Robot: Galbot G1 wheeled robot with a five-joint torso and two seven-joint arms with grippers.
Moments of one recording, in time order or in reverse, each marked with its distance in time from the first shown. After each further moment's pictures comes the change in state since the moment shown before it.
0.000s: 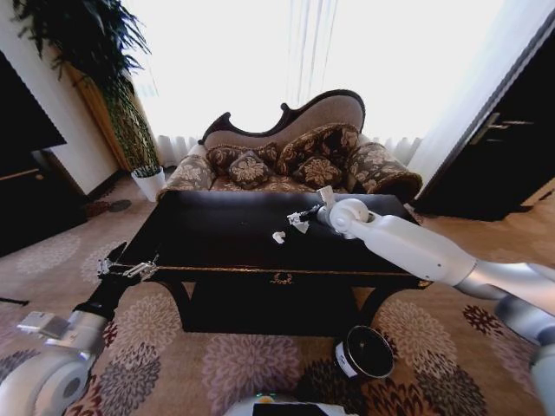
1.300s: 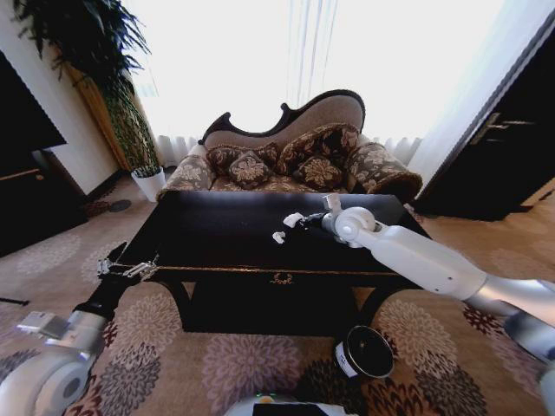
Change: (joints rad) left arm 0.000 0.000 0.000 0.000 0.000 0.000 0.000; right arm -0.111 -0.068 0.136 0.110 0.036 0.014 0.054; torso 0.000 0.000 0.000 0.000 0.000
